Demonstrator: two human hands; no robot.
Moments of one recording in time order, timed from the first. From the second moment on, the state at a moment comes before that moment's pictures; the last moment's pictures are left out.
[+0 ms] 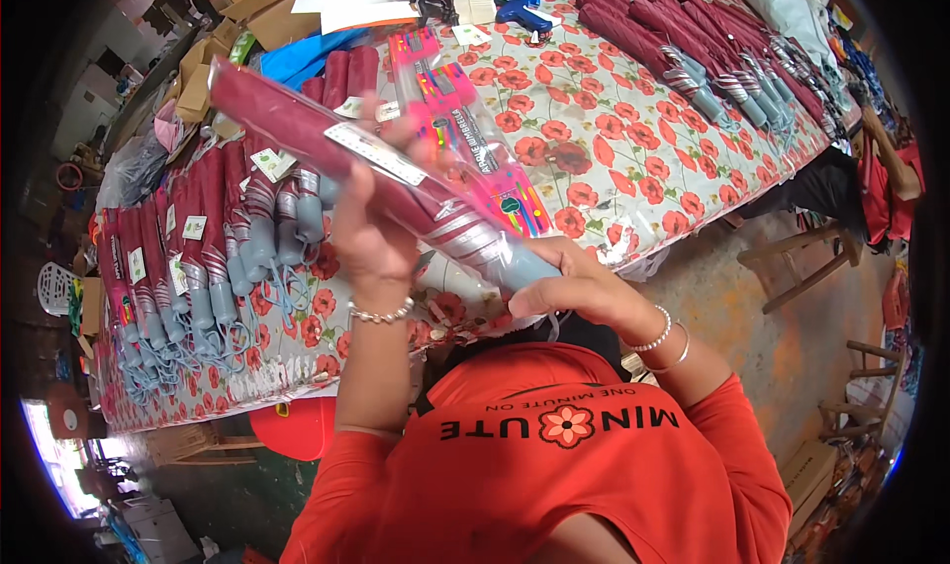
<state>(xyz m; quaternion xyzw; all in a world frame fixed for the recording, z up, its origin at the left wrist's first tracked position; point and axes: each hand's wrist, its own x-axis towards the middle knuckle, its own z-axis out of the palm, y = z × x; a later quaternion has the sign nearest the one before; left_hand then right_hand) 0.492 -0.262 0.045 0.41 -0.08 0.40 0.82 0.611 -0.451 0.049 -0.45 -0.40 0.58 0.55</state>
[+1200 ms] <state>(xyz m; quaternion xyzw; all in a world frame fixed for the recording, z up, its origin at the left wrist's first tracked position) 0.472 -0.258 0.093 0.67 0.09 0.52 0.53 0.633 -0.399 0.018 -0.63 -0.67 0.14 0.37</state>
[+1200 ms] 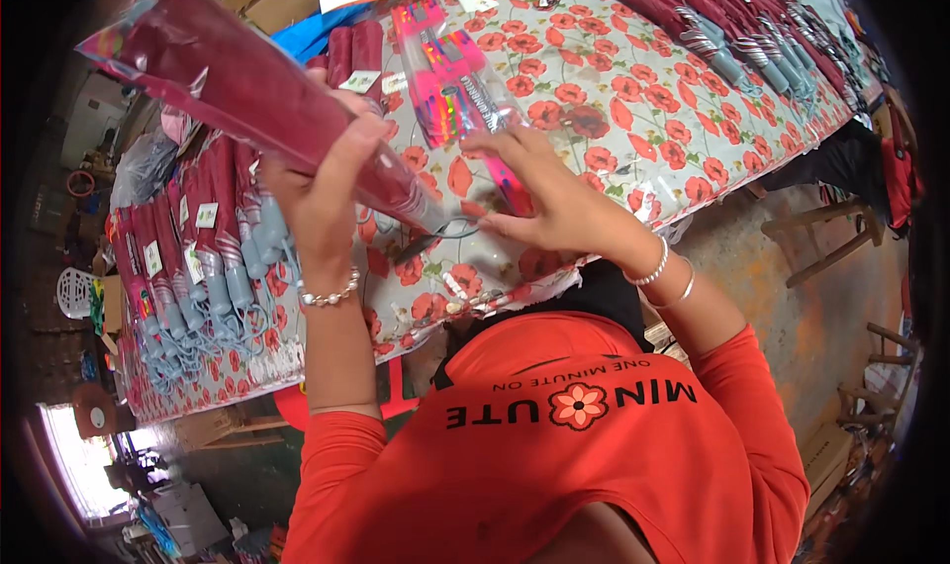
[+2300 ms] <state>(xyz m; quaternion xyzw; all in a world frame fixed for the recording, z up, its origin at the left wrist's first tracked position) 0.411 -0.268 0.038 0.45 0.19 0.48 0.73 0.535 -0.306 0.058 -0.49 -0.75 0.14 0.43</state>
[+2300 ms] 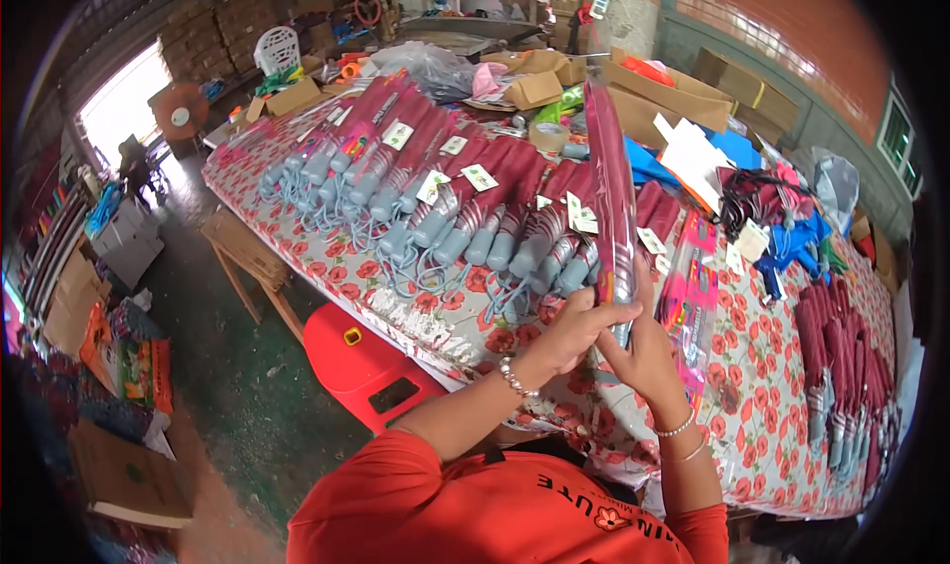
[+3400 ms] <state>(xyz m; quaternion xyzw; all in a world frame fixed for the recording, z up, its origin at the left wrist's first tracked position) 0.114 -0.028 0.056 0.49 0.66 0.29 -0.49 0.489 -0.368 0.000 -0.40 -0.91 0.08 0.10</state>
